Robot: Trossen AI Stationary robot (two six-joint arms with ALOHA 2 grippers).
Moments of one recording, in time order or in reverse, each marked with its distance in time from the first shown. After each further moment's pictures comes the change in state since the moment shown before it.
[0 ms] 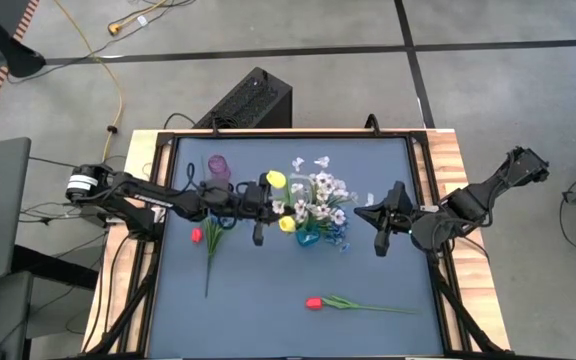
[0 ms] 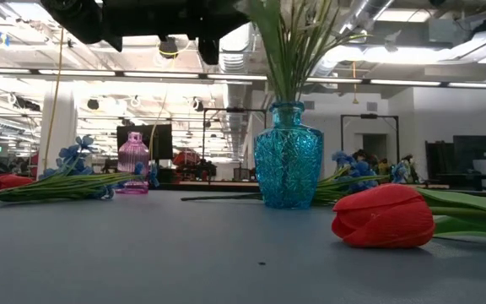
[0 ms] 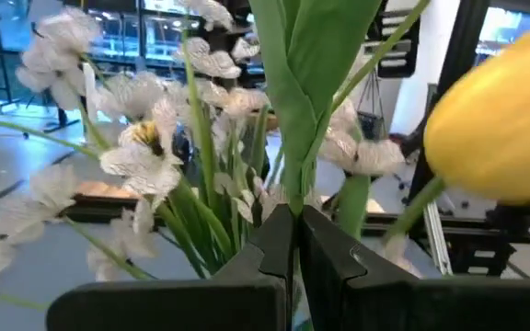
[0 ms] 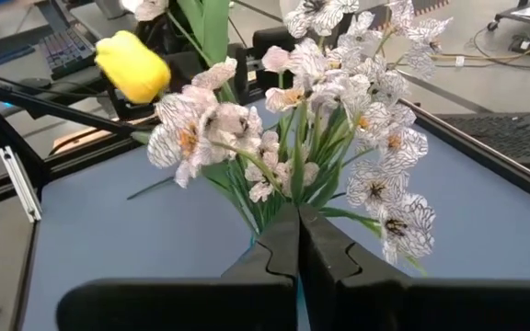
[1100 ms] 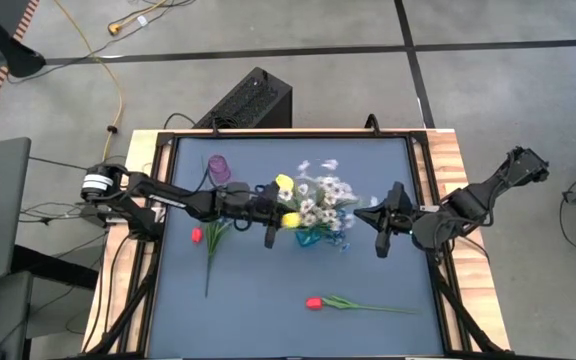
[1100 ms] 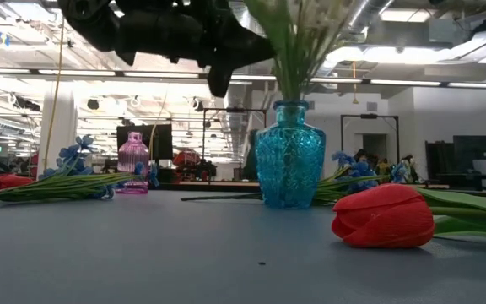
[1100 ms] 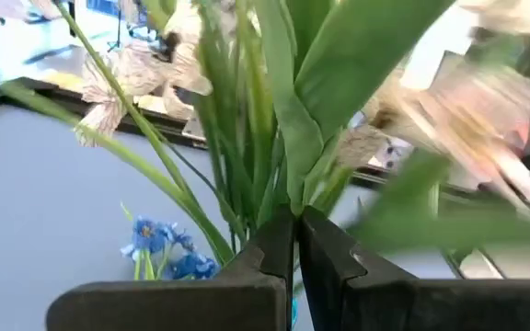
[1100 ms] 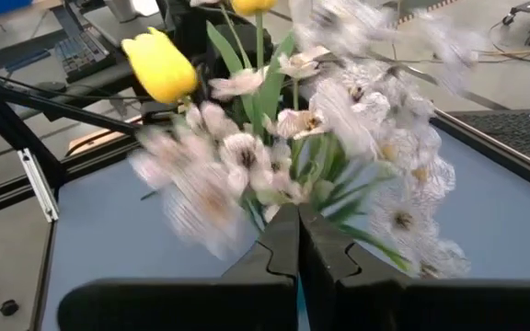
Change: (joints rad) left arm 0.017 0.122 0.079 -0.140 0.028 -0.158; right arm 0.001 -0.005 0.000 0.019 -0.024 0.003
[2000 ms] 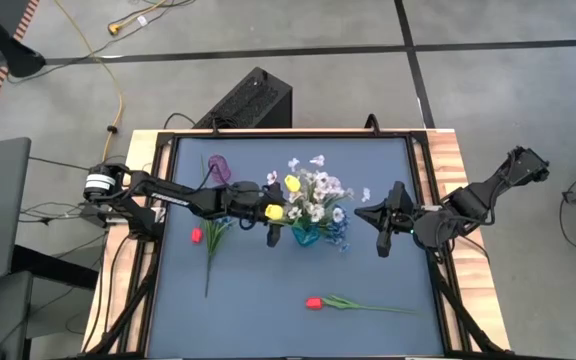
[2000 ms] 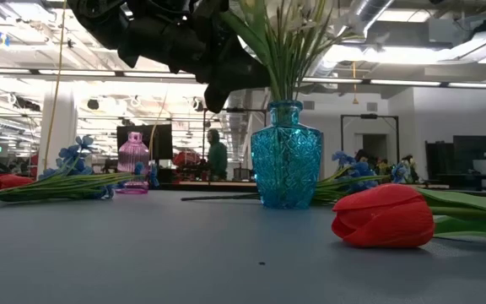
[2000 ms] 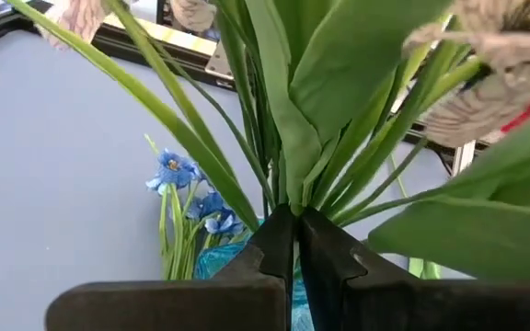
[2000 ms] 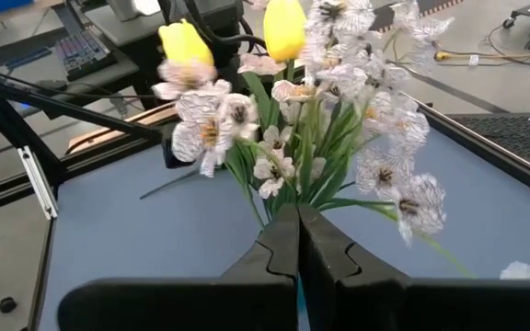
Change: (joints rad) left arm 0.017 0.018 0.036 -0.186 -0.004 -0.025; right arm 0.000 -0.008 0.000 -0.005 -0.002 -0.015
